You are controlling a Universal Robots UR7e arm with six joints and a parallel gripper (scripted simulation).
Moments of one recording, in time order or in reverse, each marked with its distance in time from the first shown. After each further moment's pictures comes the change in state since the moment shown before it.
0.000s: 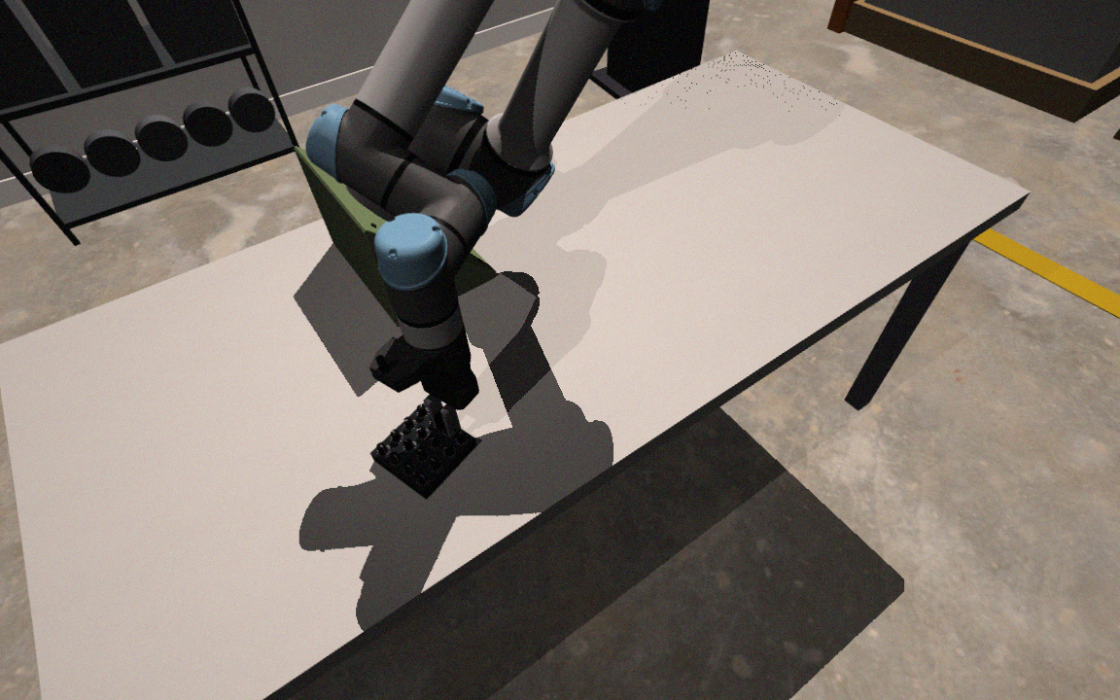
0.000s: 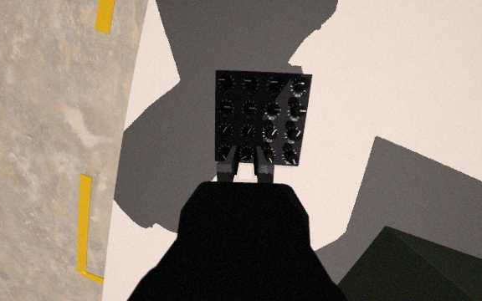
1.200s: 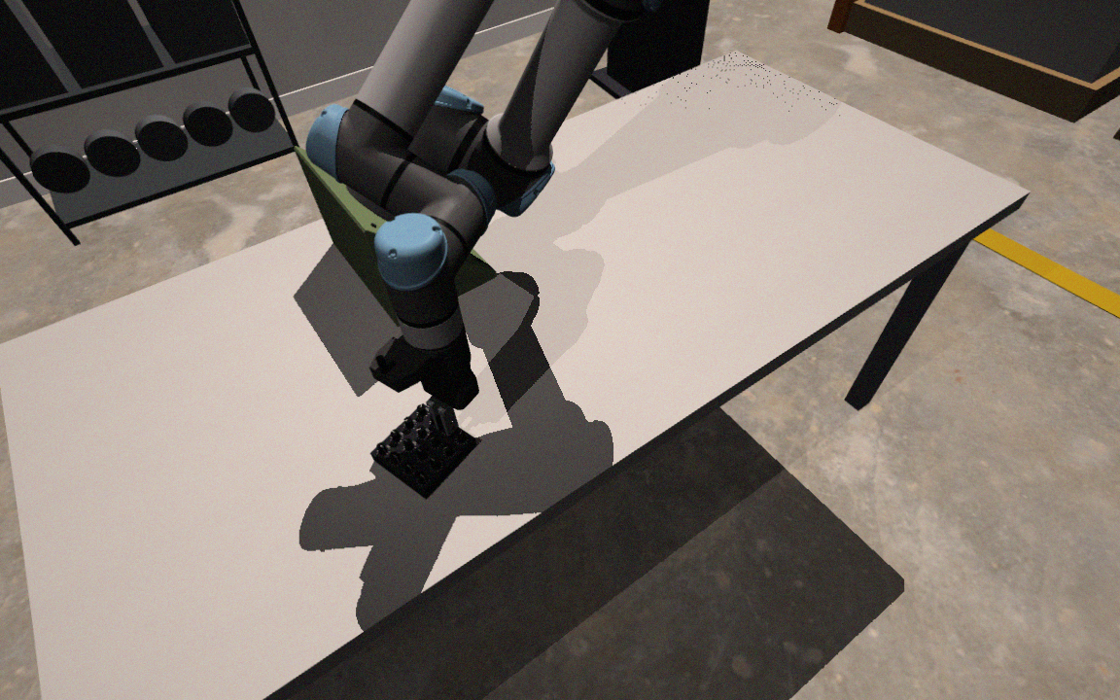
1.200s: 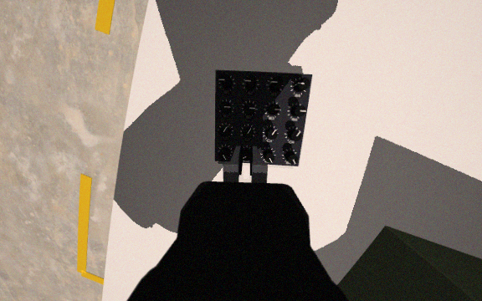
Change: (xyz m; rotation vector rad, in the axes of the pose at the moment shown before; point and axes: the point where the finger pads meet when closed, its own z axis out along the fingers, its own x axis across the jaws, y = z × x) arm 0.000 0.000 0.000 0.000 0.000 0.000
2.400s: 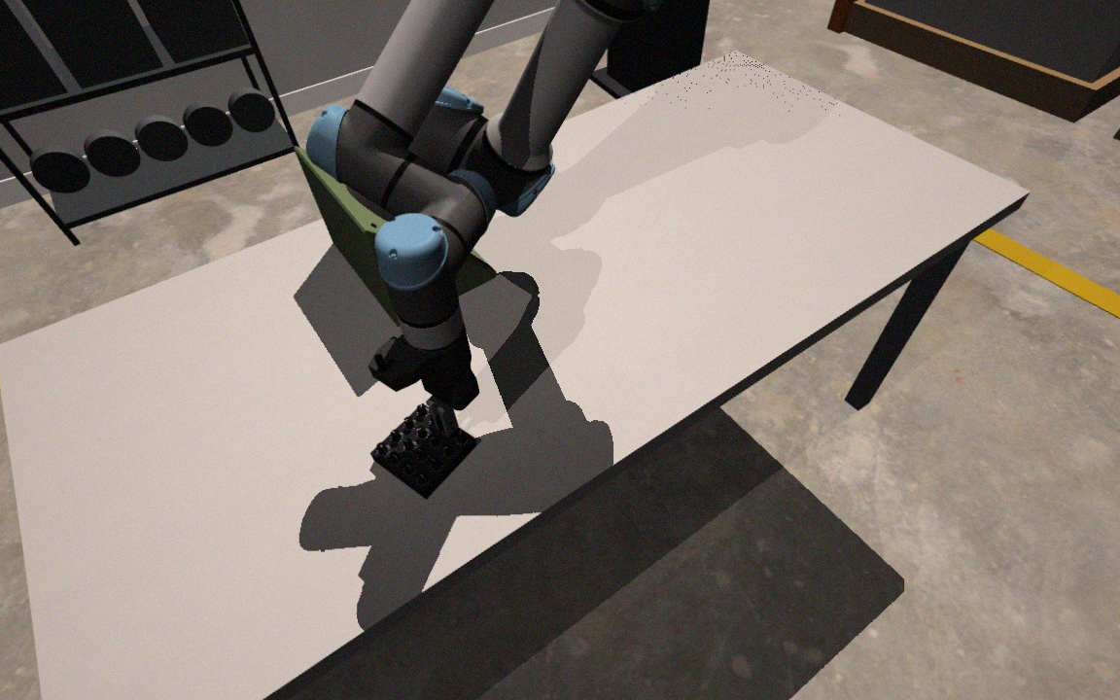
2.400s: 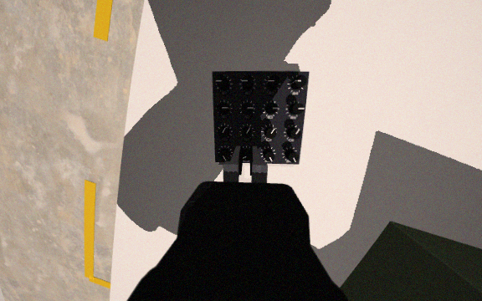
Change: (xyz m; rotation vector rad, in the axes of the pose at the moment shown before) arm 0.000 0.000 0.000 0.000 -0.002 0.040
